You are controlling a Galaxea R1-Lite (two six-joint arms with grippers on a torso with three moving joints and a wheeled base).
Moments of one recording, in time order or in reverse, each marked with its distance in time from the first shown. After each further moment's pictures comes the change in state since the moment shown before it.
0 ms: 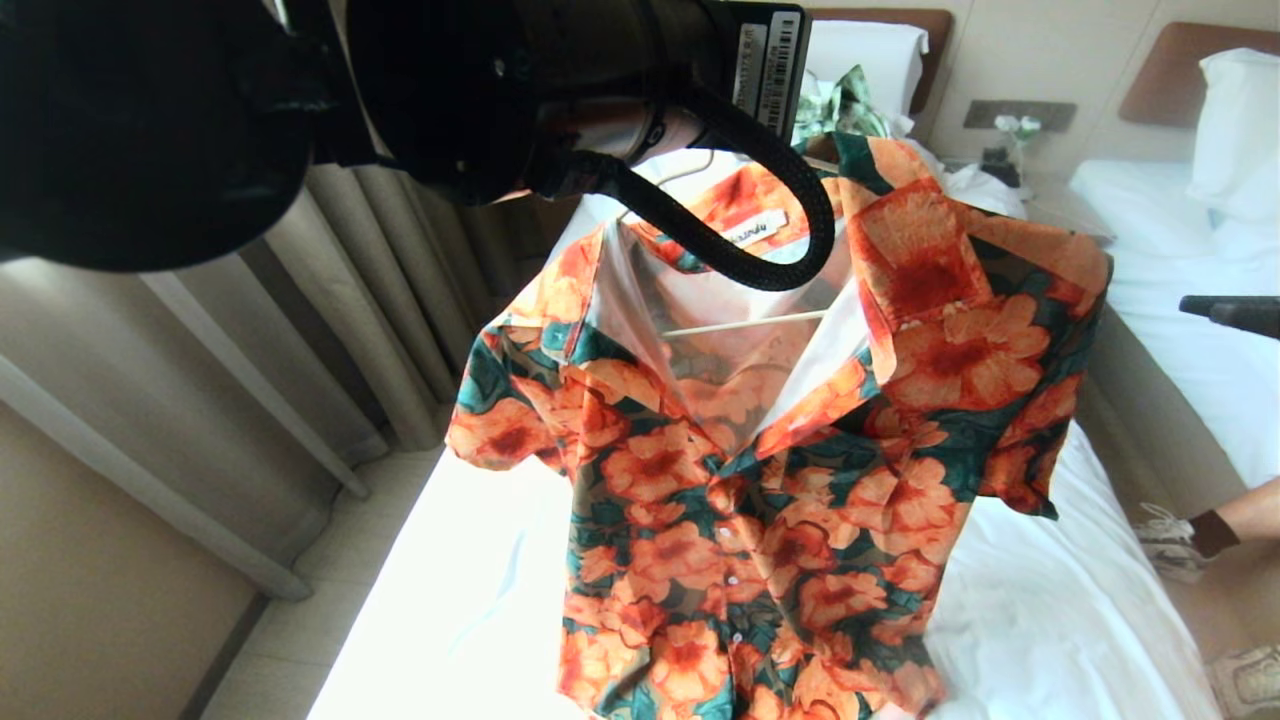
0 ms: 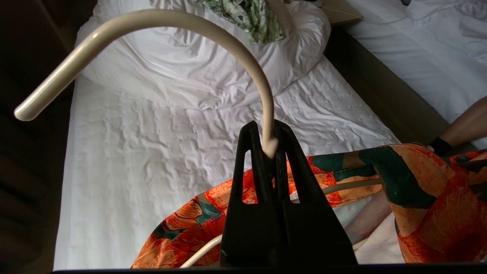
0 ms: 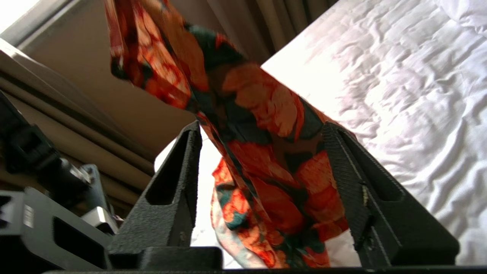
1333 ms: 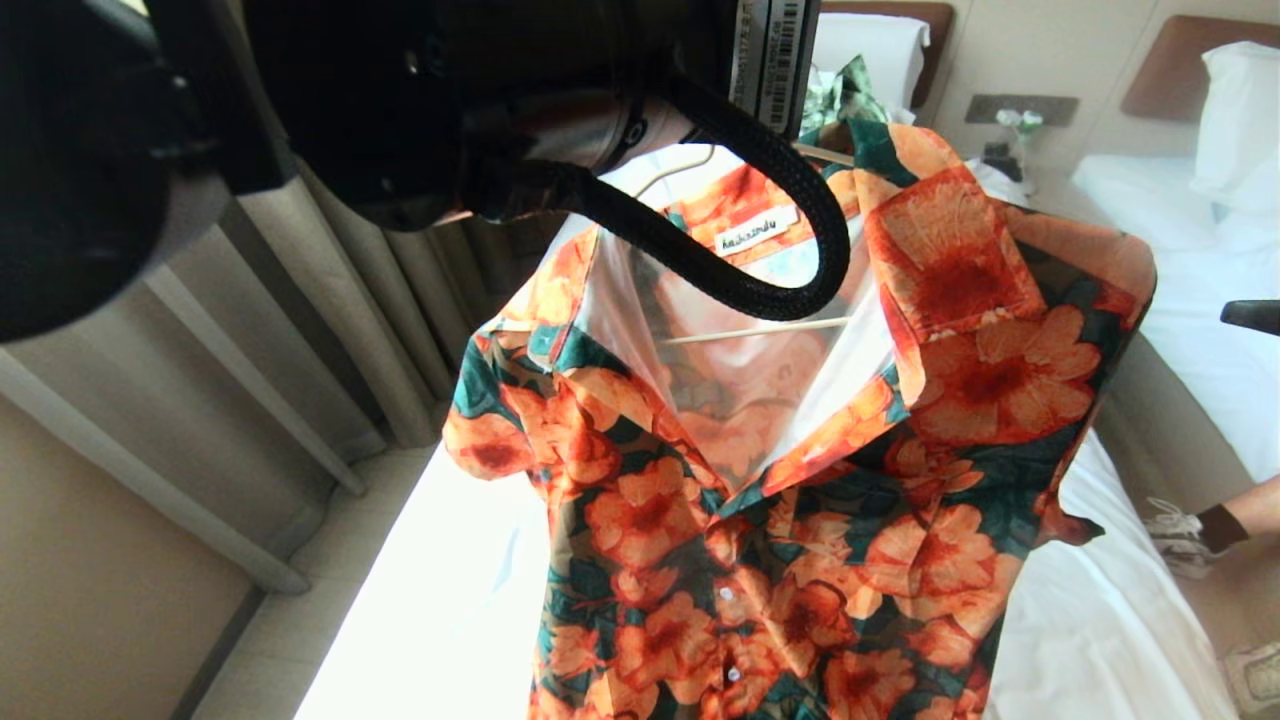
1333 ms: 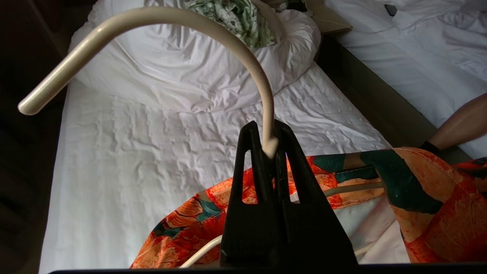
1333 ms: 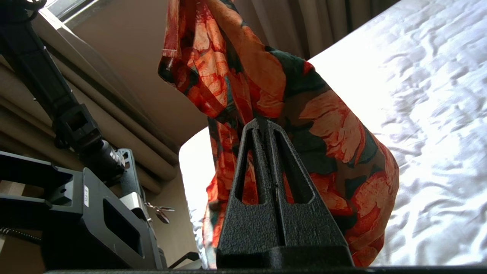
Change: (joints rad) left arm -0.053 -0.076 0.117 -0.084 0.030 0.010; right arm 0.081 -0.162 0.046 0.038 0.049 0.026
